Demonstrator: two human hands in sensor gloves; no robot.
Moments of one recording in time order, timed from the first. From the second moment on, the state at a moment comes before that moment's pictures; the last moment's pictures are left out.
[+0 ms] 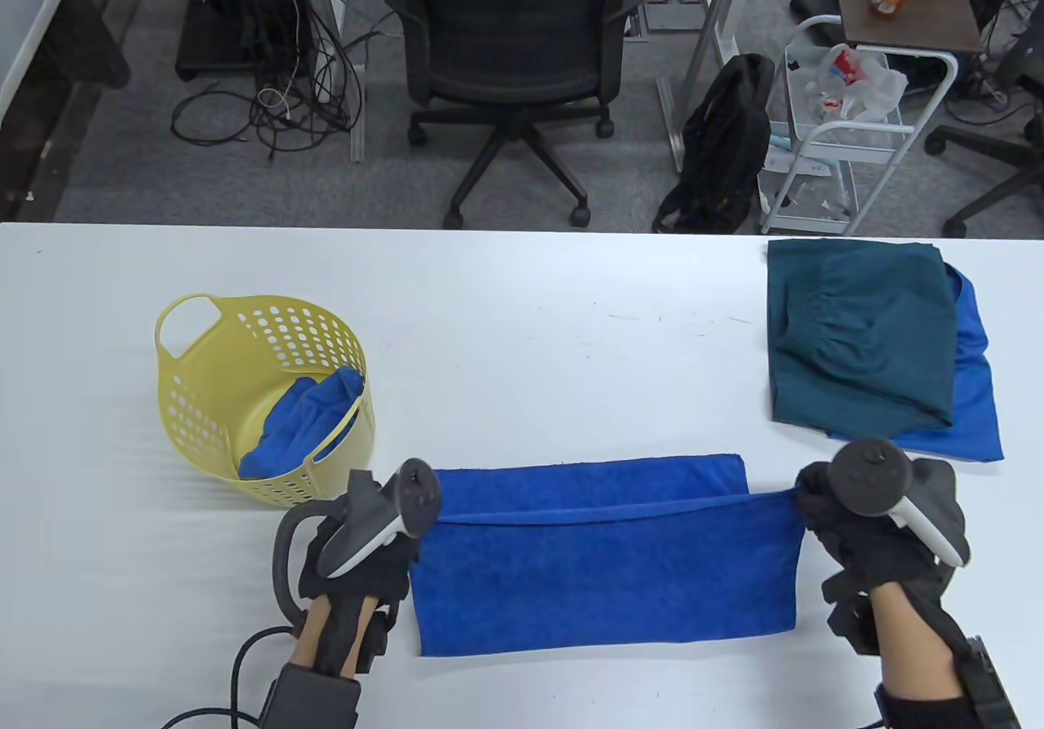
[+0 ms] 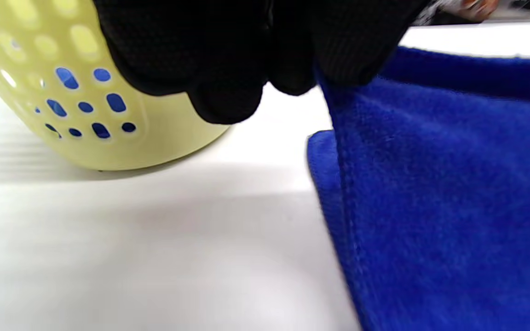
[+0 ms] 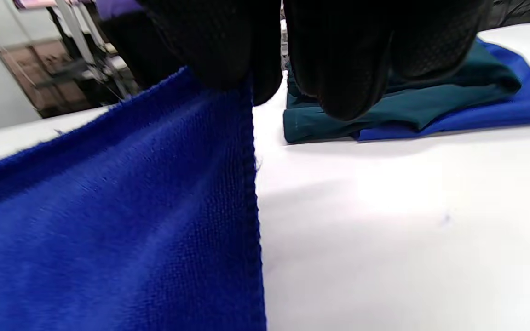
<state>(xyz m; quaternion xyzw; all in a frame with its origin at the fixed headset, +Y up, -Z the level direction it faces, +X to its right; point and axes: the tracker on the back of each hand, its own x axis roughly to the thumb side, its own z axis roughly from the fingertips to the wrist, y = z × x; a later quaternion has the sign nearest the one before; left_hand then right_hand) -0.149 -0.698 -0.215 -0.21 0.05 -0.05 0.97 0.301 -0.681 -0.247 -0.05 0.16 0.98 0.09</state>
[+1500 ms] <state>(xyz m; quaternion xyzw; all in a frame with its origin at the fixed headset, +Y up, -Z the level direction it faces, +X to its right) -0.184 -0.746 -0.159 -0.05 0.00 0.04 1.00 0.252 -0.771 -0.215 -0.20 0.22 0.95 0.11</state>
